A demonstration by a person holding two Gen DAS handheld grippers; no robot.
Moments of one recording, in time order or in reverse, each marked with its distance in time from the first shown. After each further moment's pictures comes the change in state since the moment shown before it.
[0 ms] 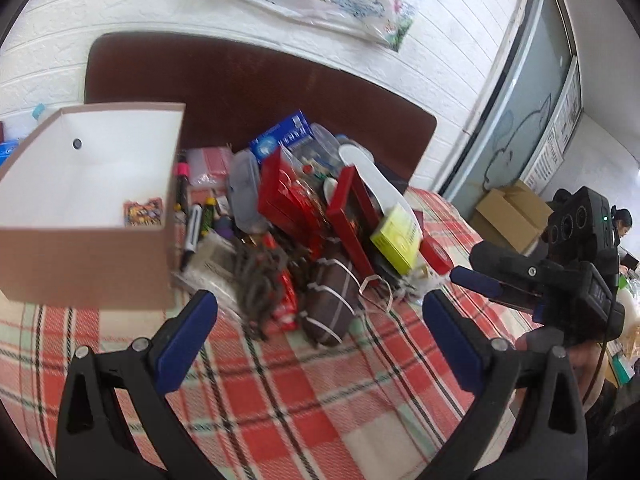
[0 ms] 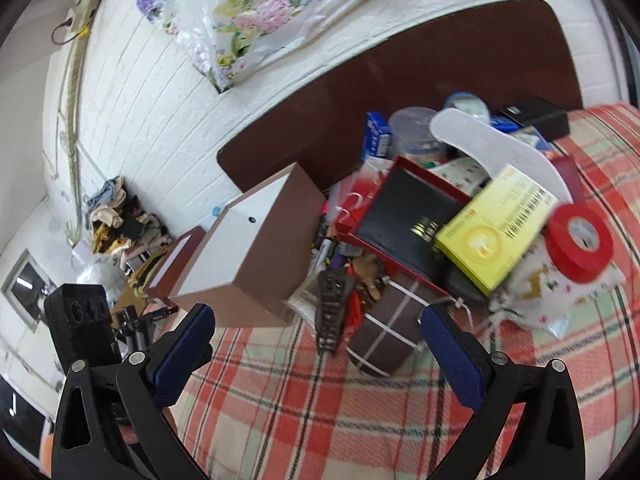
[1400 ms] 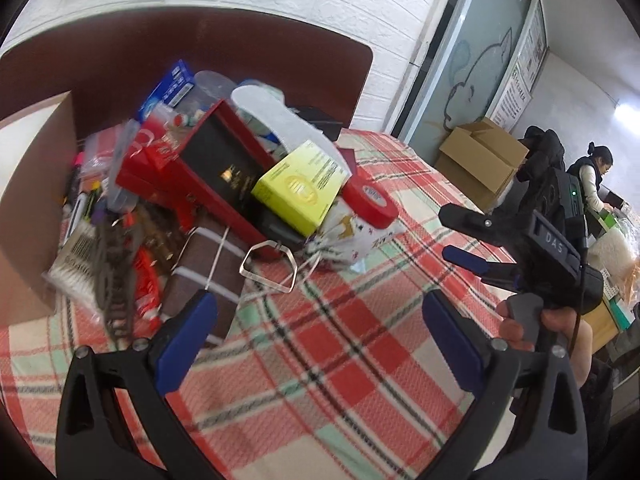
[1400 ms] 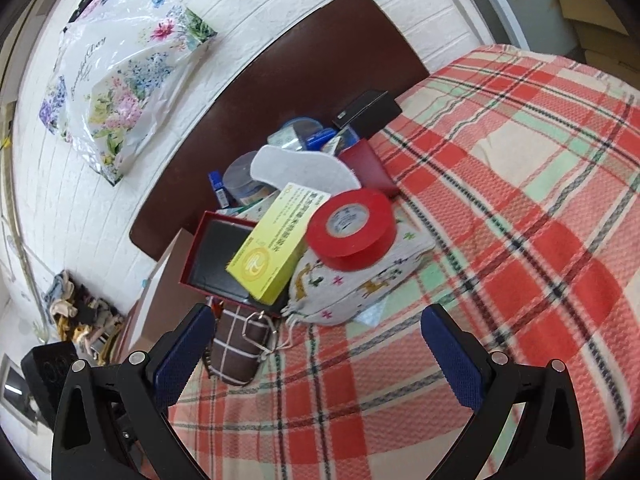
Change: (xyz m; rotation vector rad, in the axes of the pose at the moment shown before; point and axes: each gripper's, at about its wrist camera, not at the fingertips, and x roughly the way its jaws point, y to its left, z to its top) left arm 0.092 -0.101 -0.019 0.153 0.127 -0.101; right arm -0.060 -0.148 0.006 0.211 -0.151 -0.205
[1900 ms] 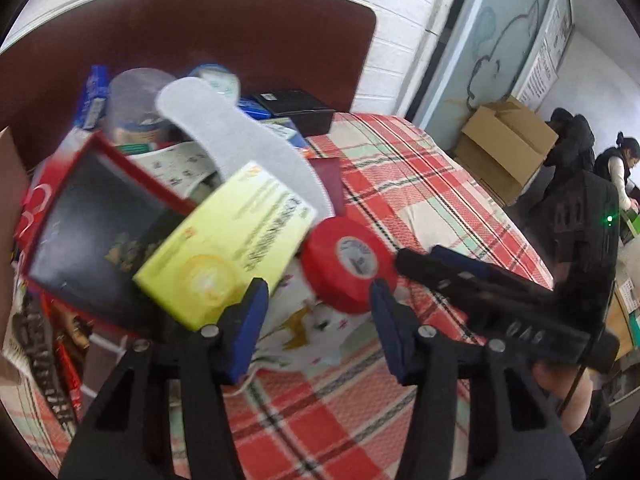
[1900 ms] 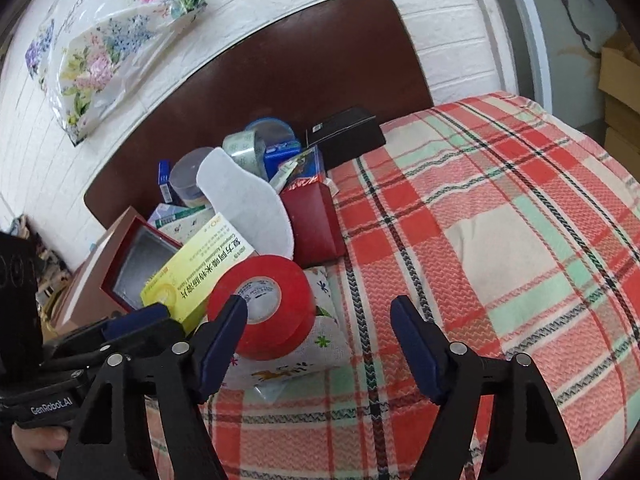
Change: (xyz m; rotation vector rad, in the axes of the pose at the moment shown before) left arm 0.120 -0.052 0.069 0.013 0.125 0.073; right arm 0.058 -0.023 0.054 -0.236 0.098 -0.076
